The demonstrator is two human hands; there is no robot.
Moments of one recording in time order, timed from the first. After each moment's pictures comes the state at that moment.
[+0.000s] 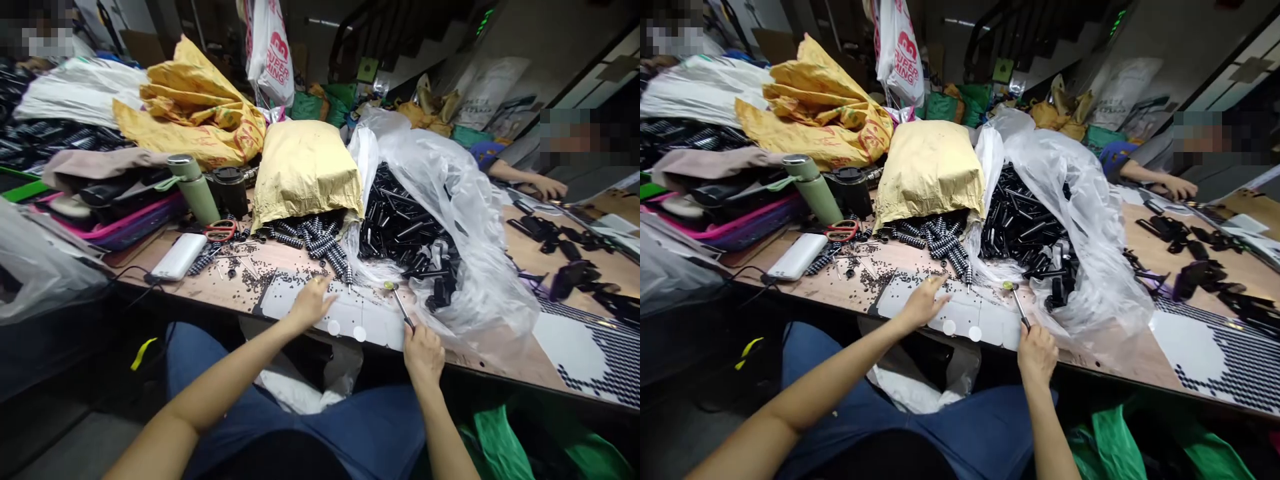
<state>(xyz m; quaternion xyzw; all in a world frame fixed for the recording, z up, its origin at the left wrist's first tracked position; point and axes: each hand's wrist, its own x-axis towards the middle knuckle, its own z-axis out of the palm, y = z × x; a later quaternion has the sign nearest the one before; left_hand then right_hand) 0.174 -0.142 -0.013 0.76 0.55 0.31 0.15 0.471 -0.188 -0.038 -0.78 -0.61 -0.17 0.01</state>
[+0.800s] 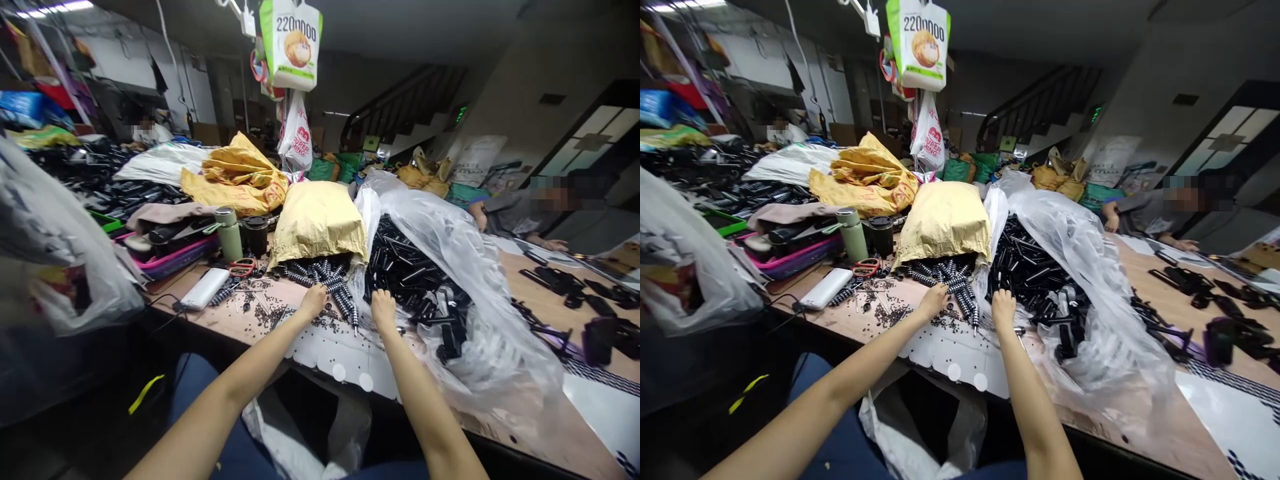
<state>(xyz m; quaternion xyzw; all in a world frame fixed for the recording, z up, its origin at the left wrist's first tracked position) 0.152 -0.038 0.002 0.73 0.64 0.25 0.05 0.377 -0.004 0.012 -0.65 -0.72 0.01 0.24</state>
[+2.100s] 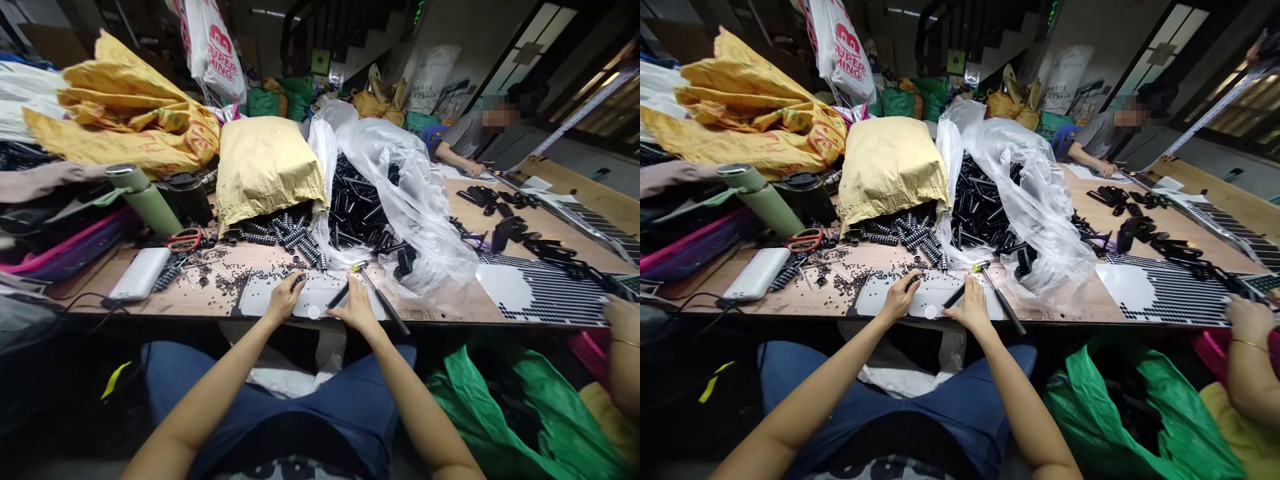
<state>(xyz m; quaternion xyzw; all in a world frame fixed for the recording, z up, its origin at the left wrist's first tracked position) 0.166 -0.149 -0.030 0.68 0.52 0.43 0.28 0.384 -0.174 -0.003 -0.67 -0.66 0.22 0.26</state>
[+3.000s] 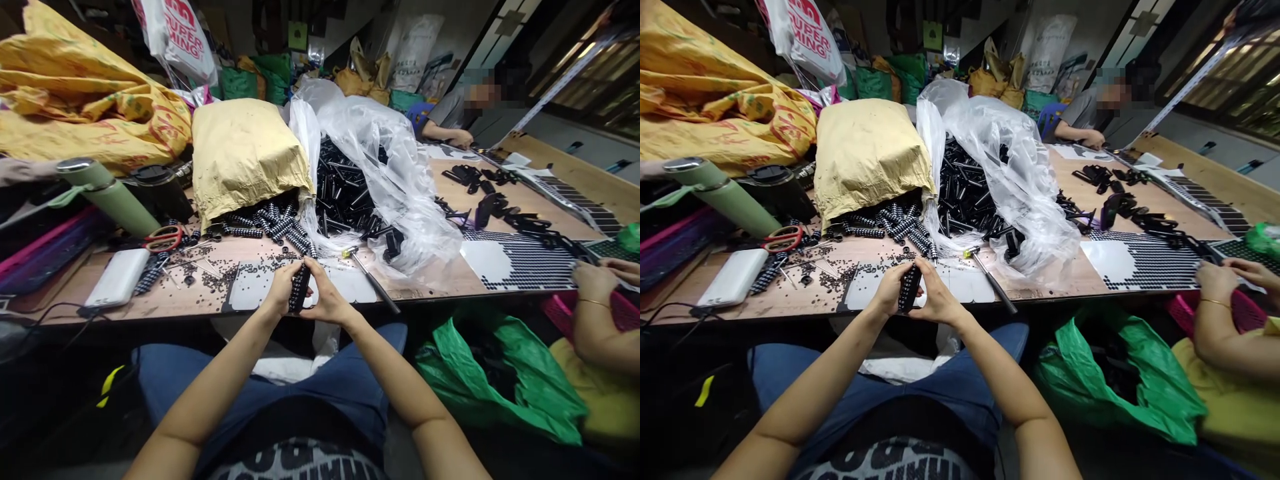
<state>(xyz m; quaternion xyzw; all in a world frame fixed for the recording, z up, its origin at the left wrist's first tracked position) 0.199 -0.167 0.044 0.32 0.46 0.47 0.69 0.340 -0.185 0.025 -0.35 -0.83 0.25 0.36</state>
